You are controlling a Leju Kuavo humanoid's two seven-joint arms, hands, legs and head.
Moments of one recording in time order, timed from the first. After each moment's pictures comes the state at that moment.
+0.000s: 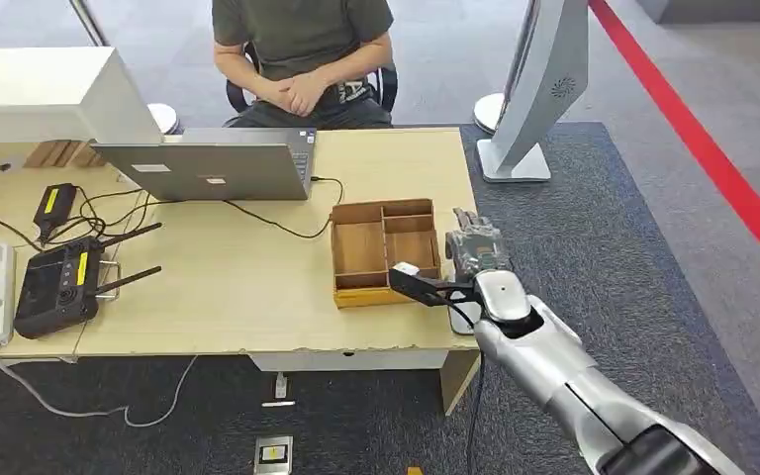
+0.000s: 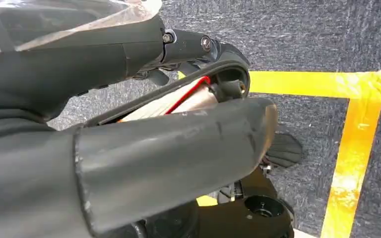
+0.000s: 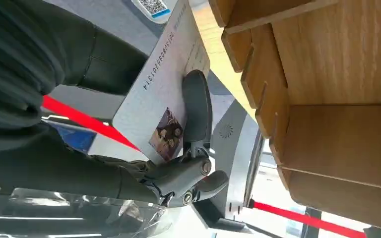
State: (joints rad) left arm -0.12 0.10 -1.12 -0.24 1.15 0.22 -0.14; right arm -0.64 -0.19 0.69 -0.89 1.09 -0.09 0.45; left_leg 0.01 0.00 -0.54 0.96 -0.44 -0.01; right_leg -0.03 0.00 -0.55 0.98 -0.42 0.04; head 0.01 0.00
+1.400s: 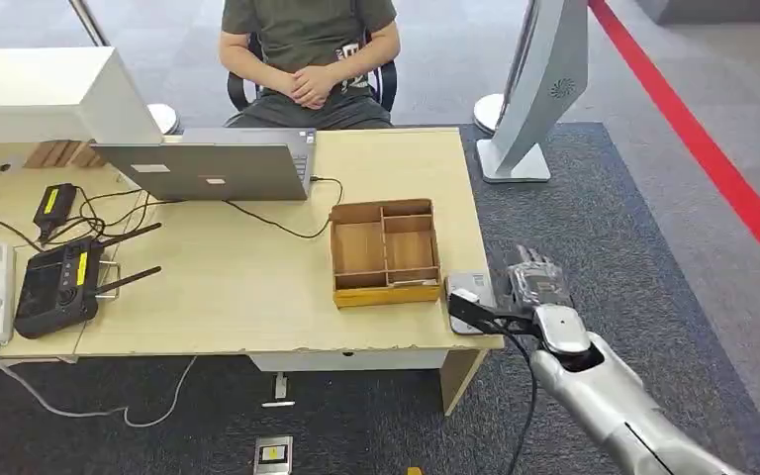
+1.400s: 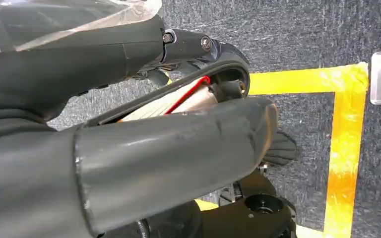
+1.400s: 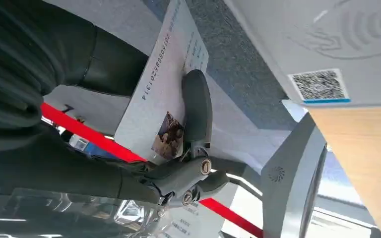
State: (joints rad) left arm -0.12 0.12 -1.11 -0.23 1.04 0.15 -0.16; right arm -0.45 -0.37 0.58 -1.02 1.04 -0.03 0.48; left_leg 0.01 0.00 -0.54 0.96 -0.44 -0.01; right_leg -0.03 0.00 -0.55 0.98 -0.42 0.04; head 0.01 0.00
